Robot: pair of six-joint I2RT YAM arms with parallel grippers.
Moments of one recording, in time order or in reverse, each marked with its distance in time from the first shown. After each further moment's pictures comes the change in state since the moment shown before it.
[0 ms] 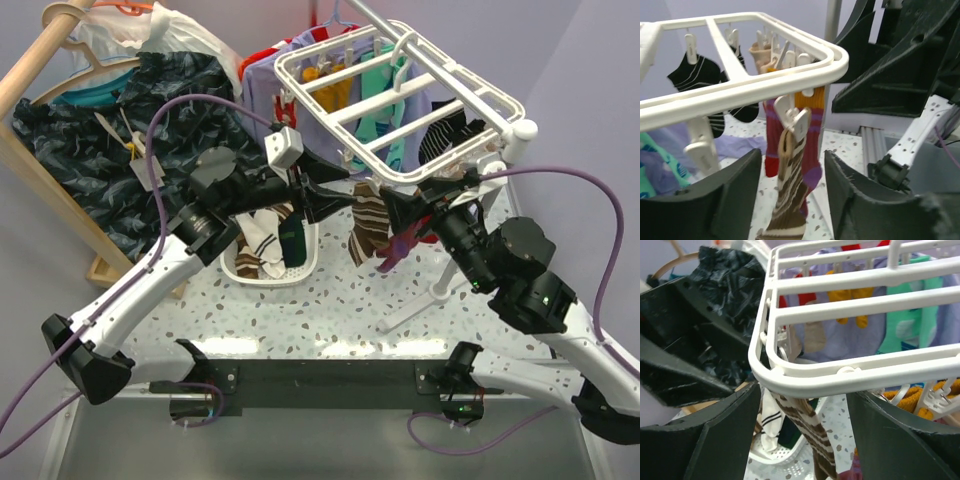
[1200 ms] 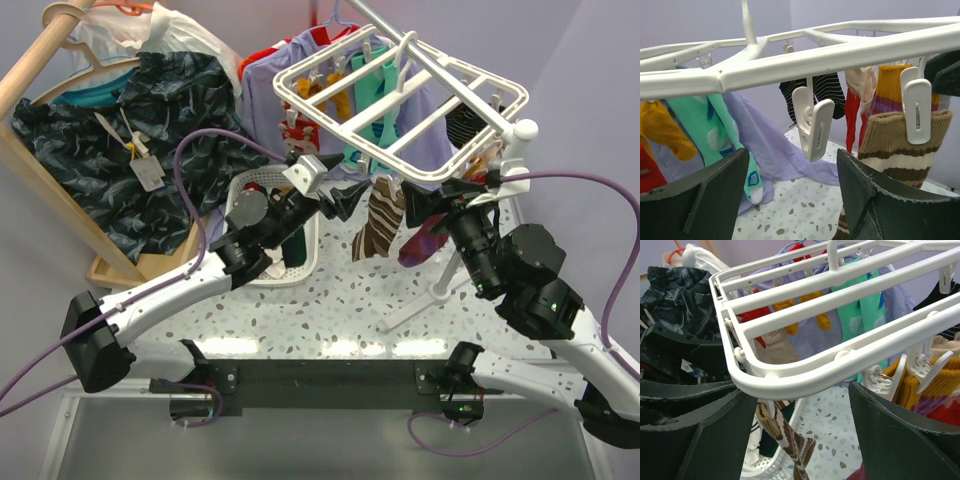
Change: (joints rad) left arm -0.190 0.019 -0.264 0.413 -0.679 0.217; right arm 0.000 -0.043 -0.024 -0.008 0.226 0.001
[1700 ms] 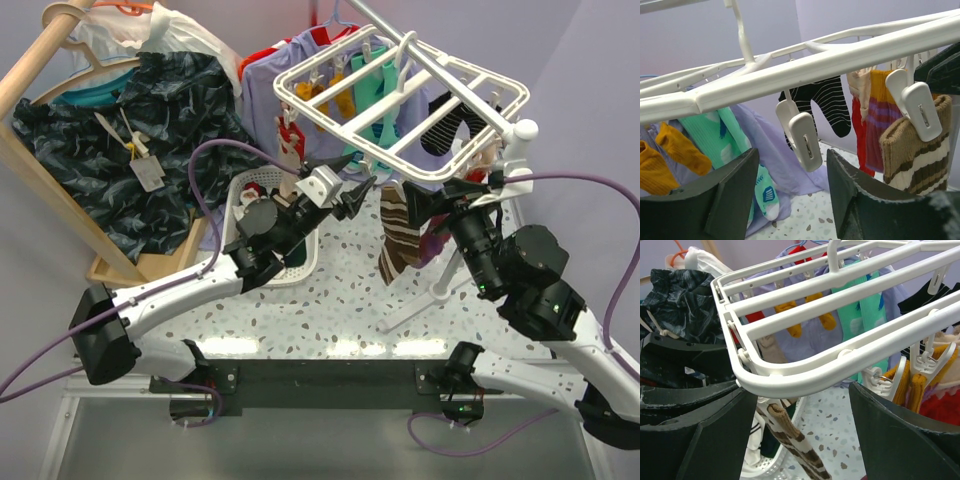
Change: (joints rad) left arm -0.069 0.063 0.000 0.126 -0.090 0.150; right arm 0.000 -0.007 -0.001 0.000 -0.004 0.002
